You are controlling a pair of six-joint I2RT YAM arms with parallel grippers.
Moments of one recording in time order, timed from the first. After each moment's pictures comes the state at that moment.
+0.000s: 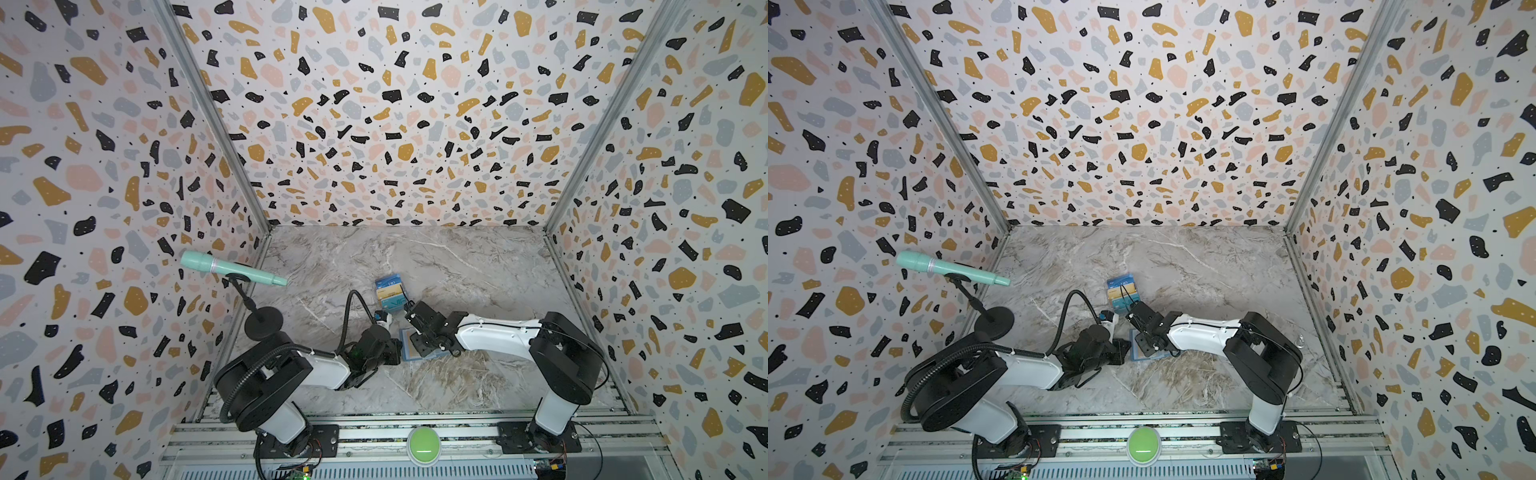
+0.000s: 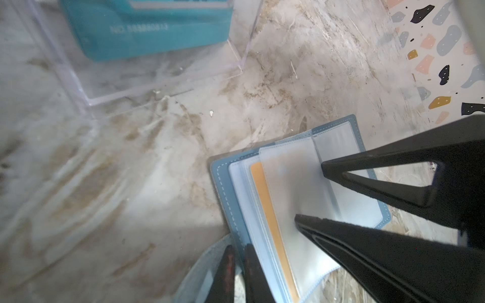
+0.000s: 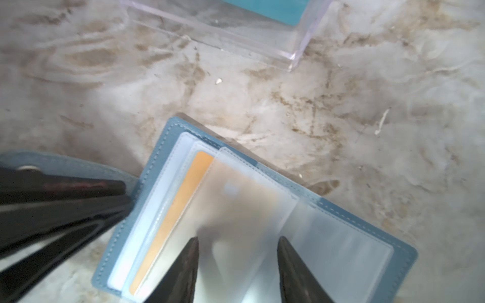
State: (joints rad) left arm -0.81 1.55 0.39 0.48 0.00 -0.72; right arm 0.94 1.75 1.02 -0.43 0.19 0.24
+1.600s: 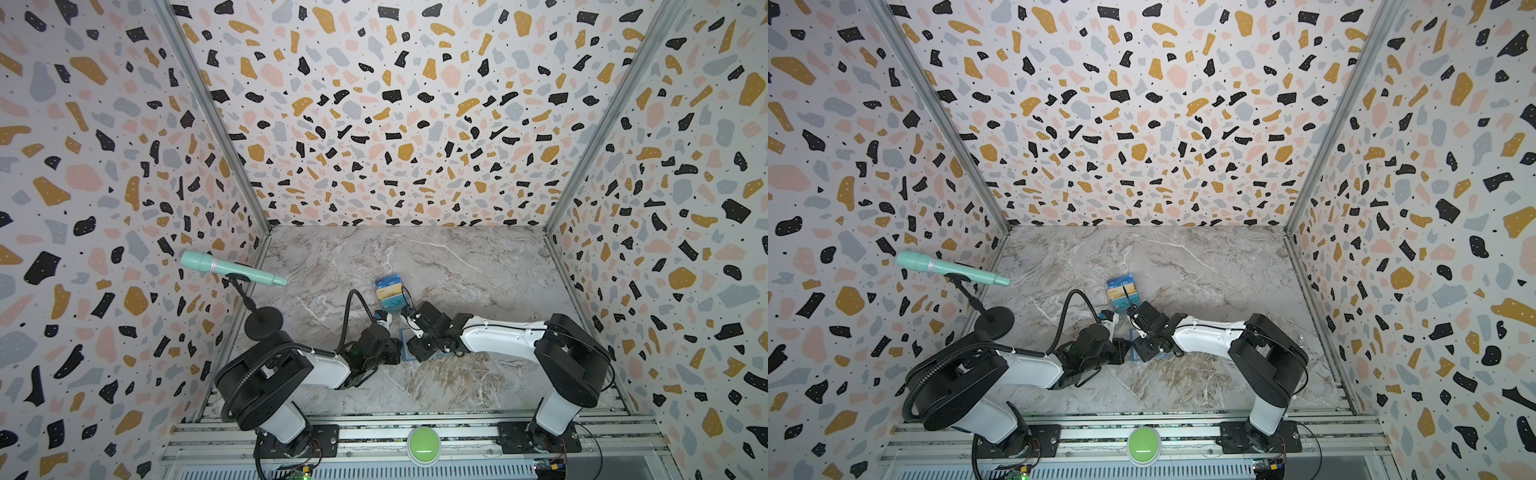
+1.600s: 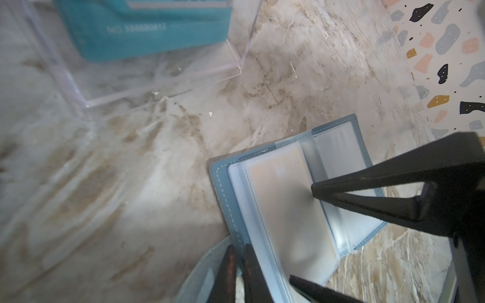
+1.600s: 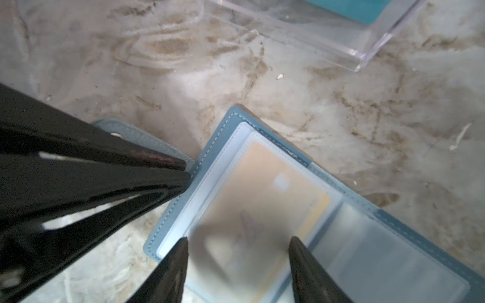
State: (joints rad) left arm -0.81 1.56 0.39 0.49 0.02 -0.71; right arm 0.94 1.71 0.97 -0.35 0.00 0.18
